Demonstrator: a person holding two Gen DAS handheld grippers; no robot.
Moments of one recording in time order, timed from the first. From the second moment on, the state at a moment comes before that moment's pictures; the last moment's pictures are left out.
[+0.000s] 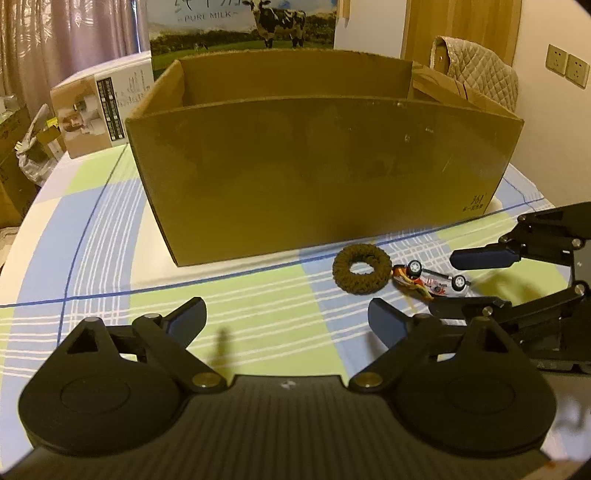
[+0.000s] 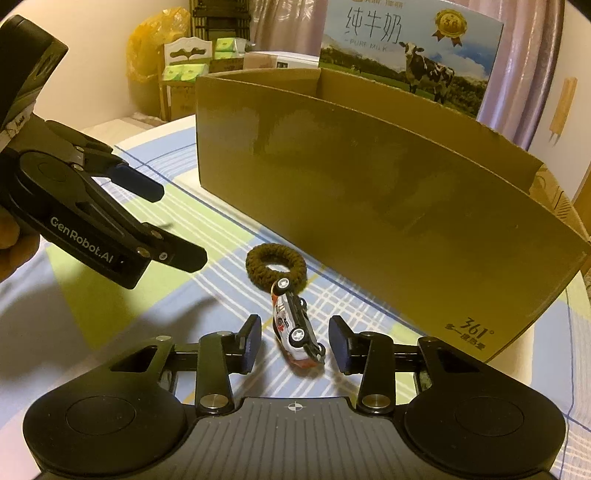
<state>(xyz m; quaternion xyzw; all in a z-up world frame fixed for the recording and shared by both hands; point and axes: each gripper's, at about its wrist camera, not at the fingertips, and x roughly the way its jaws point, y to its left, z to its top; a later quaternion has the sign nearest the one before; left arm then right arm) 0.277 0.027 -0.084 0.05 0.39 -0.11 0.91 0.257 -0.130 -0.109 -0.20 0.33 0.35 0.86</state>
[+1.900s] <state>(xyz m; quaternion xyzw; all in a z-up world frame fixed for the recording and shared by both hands) 0.302 -0.013 -0.106 0.03 0.38 -0.17 0.91 0.274 -0.157 -0.098 -0.15 0.35 0.27 0.88</state>
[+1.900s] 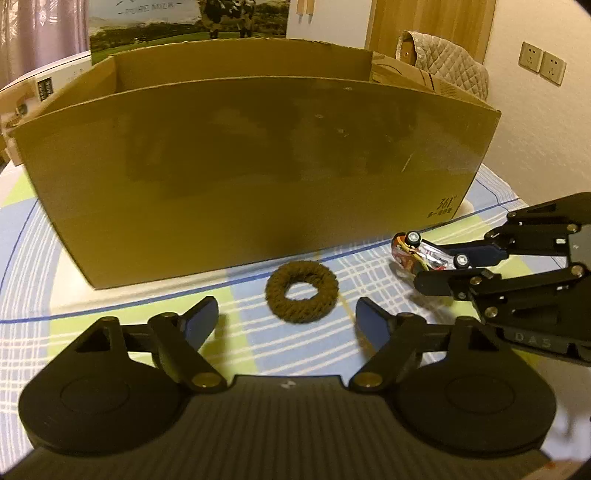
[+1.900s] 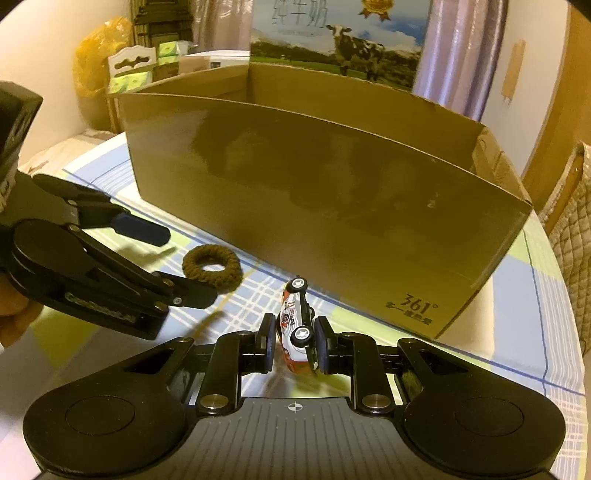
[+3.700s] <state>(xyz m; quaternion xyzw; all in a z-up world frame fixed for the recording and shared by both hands) 0.219 -0.012 -0.037 -0.01 0.41 -0.11 0.91 0.212 -0.180 -0.025 -0.04 0.35 0.24 0.91</state>
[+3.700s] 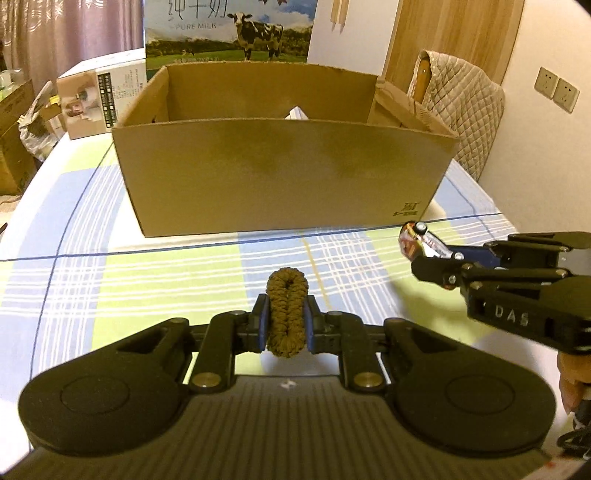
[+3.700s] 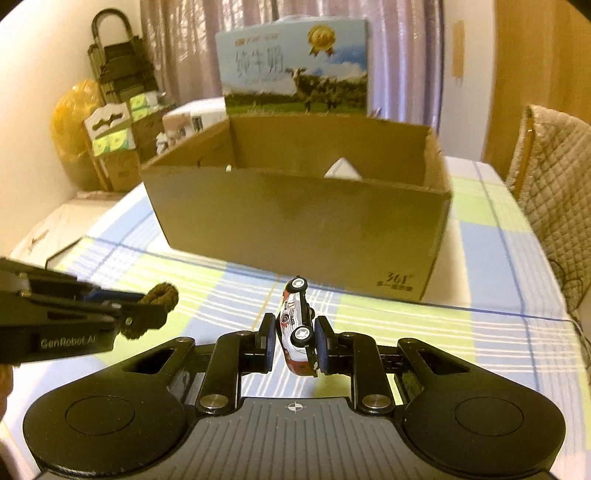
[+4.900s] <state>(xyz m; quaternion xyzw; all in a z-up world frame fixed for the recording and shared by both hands) 0.238 -0.008 0.102 0.03 0.34 -0.12 0.93 0.249 -0.176 0.094 -0.07 0.28 0.25 0.92</state>
